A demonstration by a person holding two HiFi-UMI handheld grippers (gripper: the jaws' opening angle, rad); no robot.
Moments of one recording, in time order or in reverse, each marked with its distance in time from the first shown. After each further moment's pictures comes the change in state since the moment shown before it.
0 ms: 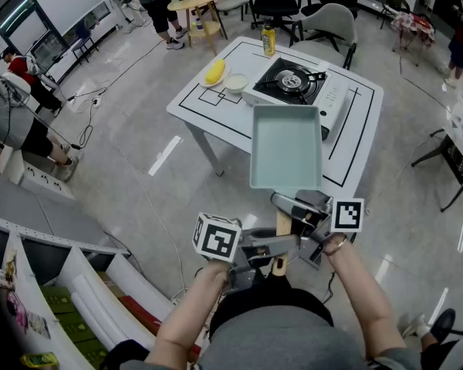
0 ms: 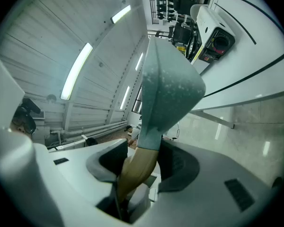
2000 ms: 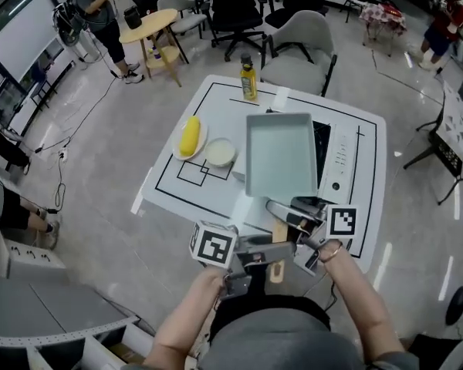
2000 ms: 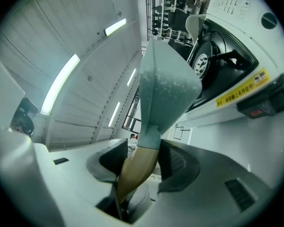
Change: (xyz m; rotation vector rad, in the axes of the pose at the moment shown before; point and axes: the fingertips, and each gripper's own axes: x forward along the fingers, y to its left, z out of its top) left arm -0.019 0.106 0.235 -0.016 0.197 -0.120; right arm 0.119 -0.106 0.213 0.008 -0.192 -0.100
